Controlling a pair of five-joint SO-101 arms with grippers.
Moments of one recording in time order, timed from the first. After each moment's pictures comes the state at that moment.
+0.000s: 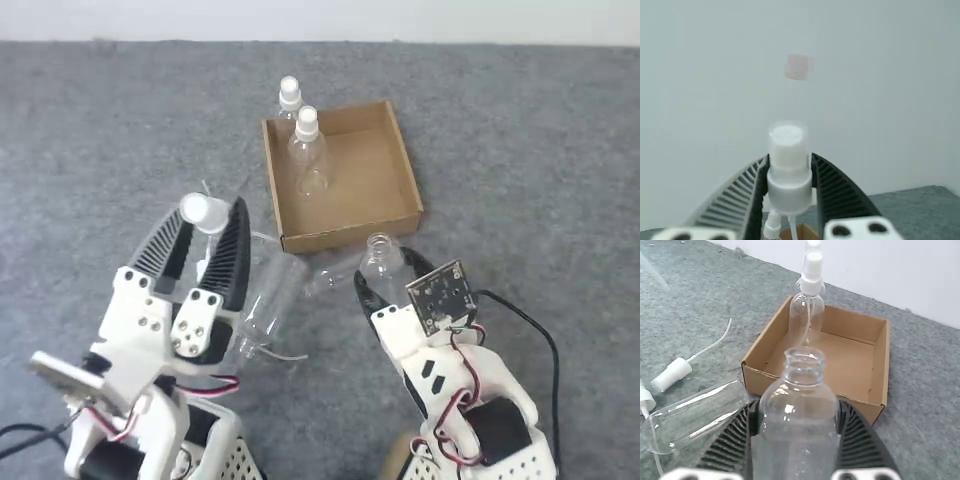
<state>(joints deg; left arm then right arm) 14.2 -103.3 61.8 43.2 8.0 -29.3 -102.9 79.6 55.4 4.7</state>
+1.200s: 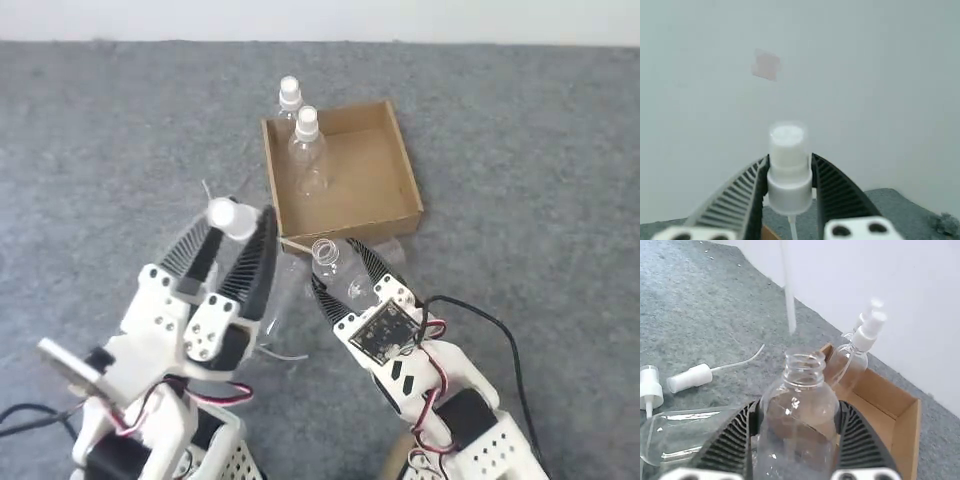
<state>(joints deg) 21.6 -103.3 63.8 40.4 13.3 -38.9 -102.8 95.2 29.3 19.6</state>
